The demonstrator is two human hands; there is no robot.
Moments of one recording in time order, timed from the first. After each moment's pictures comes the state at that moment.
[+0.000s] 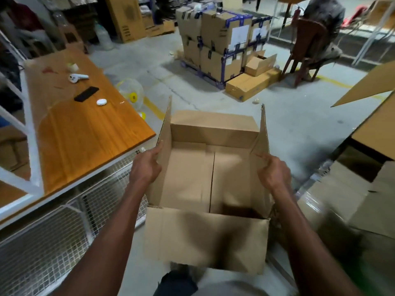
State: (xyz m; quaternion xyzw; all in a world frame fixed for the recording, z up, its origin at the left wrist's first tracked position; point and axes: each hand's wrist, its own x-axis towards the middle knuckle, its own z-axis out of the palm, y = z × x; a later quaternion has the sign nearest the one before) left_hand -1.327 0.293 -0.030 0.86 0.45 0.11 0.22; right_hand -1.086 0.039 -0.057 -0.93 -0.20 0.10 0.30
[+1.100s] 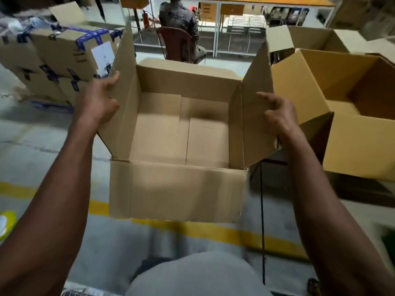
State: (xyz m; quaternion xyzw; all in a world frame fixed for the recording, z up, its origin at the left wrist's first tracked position) left_hand -0.733 0.622 0.089 0.93 0.16 0.16 0.29; right_hand -0.700 0.207 0.061 -0.87 0.05 -0.08 0.49
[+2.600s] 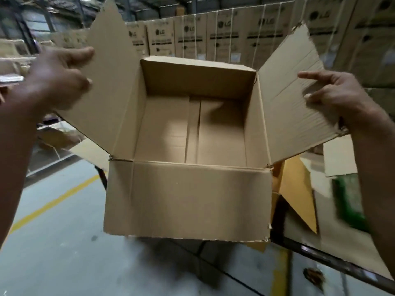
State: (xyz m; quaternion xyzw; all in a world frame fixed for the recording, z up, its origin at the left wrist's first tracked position) left_hand -0.027 0.308 0.331 0.69 -0.48 0.01 0.55; right_hand -0.512 0.108 0.296 -0.71 0.44 -0.47 0.30
